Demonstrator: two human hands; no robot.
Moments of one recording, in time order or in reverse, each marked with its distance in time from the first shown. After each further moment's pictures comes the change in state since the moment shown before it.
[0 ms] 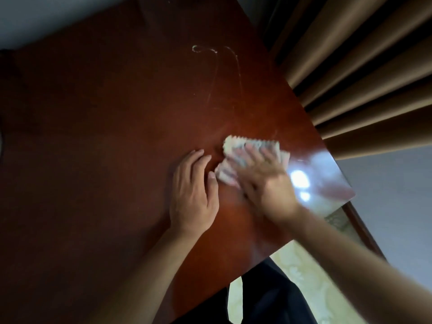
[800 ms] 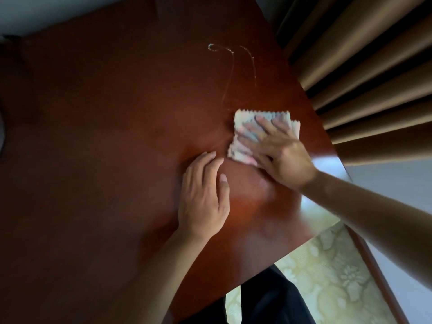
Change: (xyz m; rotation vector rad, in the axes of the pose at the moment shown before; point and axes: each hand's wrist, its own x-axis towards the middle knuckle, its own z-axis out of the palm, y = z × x) left_hand 0.003 -0.002 0.000 -0.042 0.008 -0.011; right_hand 0.061 0.044 -0.010 -0.029 -0.063 -0.182
